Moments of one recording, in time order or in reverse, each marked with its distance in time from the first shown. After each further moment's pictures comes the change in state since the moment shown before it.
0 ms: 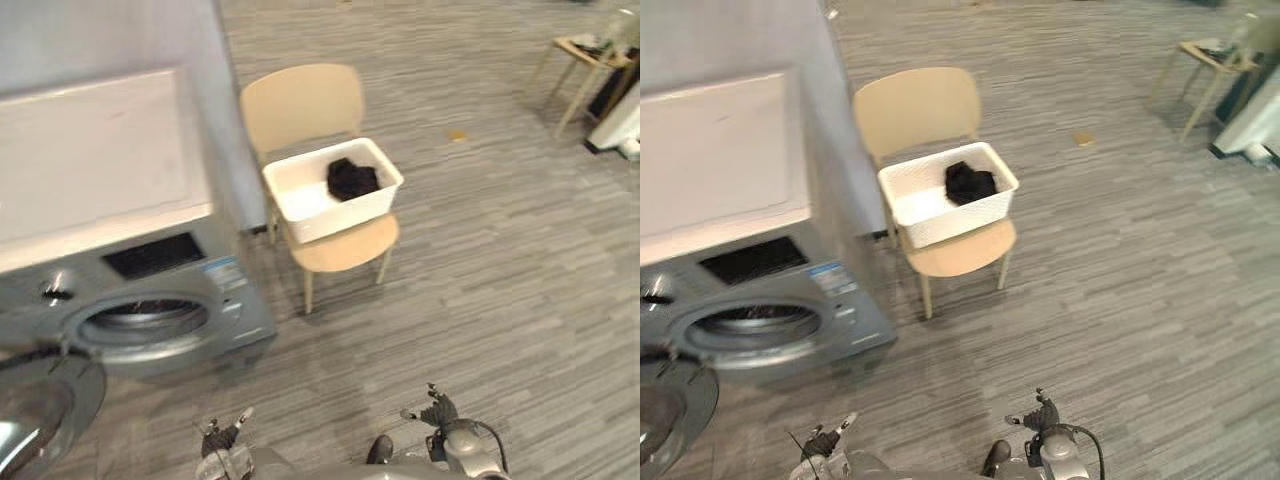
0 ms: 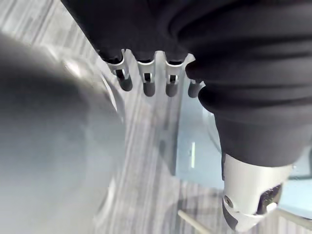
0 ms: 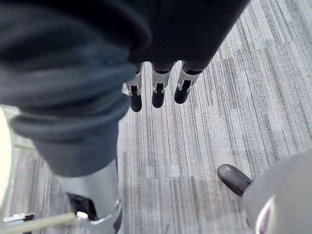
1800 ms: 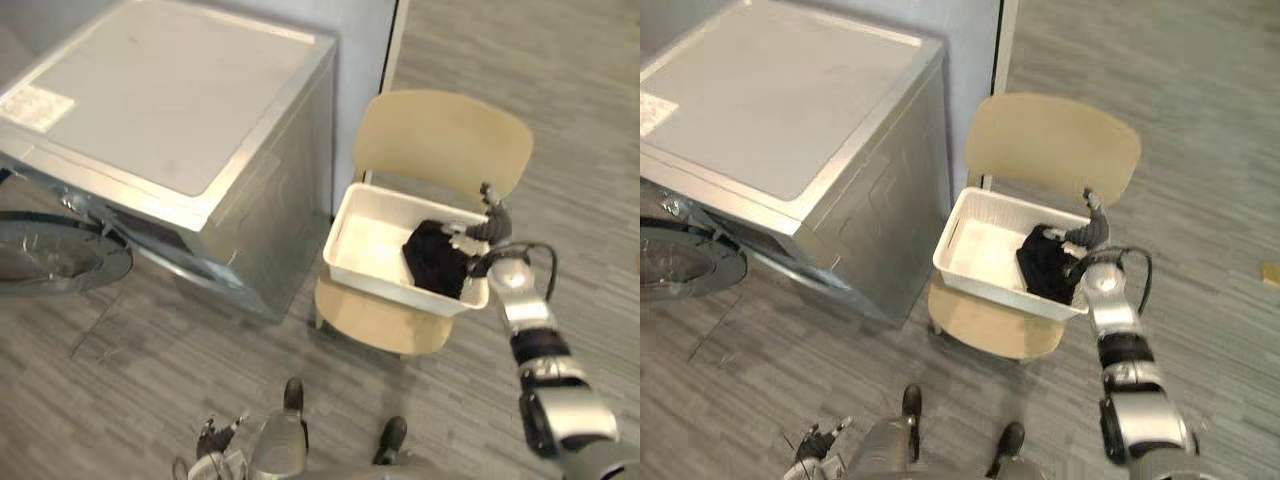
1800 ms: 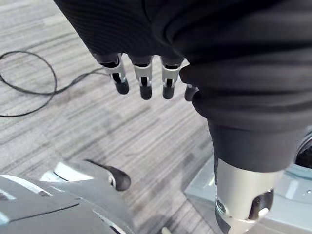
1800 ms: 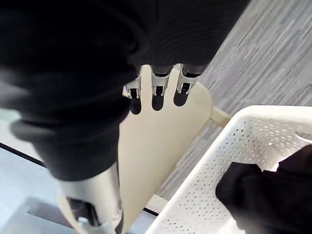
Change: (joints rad) left arm 0.012 0.032 -0.053 -0.086 -0.005 0.002 -0.021; right arm -0.693 -0.359 -0.060 -0.159 0.051 -0.030 -0.040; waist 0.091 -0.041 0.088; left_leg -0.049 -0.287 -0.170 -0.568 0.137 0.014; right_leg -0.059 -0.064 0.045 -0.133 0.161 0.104
